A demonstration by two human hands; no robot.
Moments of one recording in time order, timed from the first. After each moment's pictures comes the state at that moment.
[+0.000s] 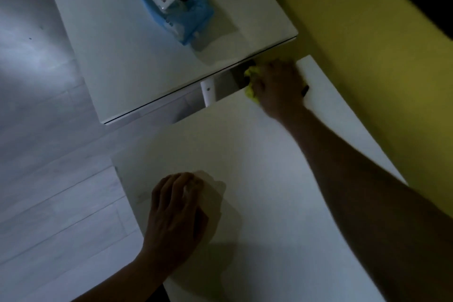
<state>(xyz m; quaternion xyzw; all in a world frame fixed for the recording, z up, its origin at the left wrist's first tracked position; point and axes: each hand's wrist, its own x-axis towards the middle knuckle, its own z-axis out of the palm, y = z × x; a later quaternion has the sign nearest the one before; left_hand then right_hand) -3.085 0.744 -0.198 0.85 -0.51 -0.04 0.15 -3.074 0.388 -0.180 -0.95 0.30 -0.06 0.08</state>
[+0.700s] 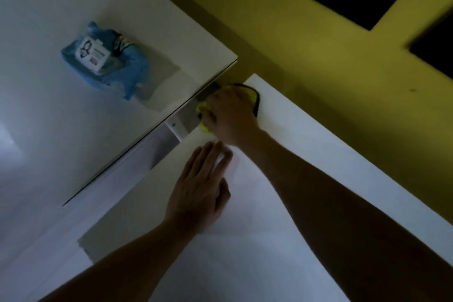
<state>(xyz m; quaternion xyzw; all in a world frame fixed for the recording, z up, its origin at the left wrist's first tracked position) -3.036 0.592 -0.196 0.73 -0.67 -0.09 0.10 -3.072 0.390 -0.179 -0.93 0.33 -0.06 0.13</state>
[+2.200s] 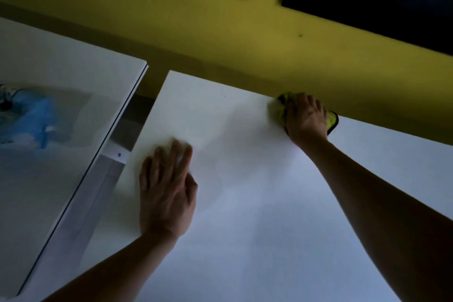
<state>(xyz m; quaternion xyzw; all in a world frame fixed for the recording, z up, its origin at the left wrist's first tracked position) -3.029 0.584 -0.207 0.70 -0.71 -0.01 0.09 -3.336 0.420 -0.192 -0.61 0.78 -0.14 0.06</state>
